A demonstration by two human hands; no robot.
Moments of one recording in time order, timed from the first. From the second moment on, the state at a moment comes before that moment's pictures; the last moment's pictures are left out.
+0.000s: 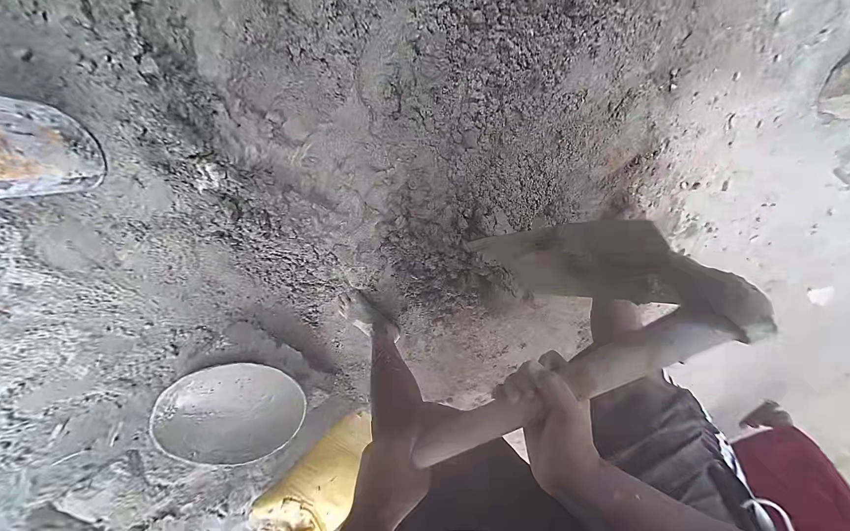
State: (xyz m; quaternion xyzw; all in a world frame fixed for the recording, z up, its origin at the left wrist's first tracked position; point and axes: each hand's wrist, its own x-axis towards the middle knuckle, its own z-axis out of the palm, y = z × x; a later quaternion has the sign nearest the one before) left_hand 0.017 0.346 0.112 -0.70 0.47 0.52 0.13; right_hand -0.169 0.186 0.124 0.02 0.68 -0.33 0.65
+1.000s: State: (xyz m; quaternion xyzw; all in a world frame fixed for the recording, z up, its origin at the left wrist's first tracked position) left_hand -0.429 -0.059 -0.153 -0.65 0.43 0.61 0.11; right_hand -0.626 -0.229 -0.226 -0.08 0.79 -0.32 0.52
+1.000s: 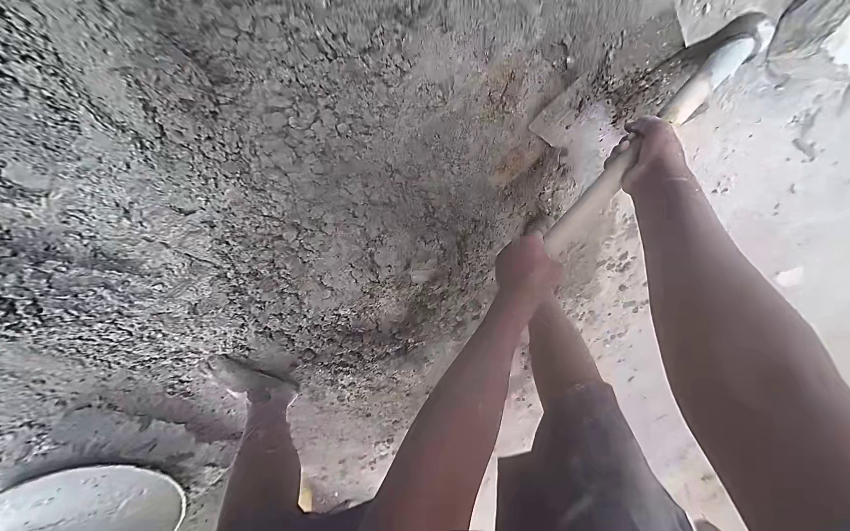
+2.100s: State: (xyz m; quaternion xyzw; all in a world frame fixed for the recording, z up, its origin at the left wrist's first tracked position) left_hand 0.116 0.302 0.025 -0.53 0.60 0.58 0.12; right_hand -0.160 0.221 0.152 0.08 0.67 -0.31 0.67
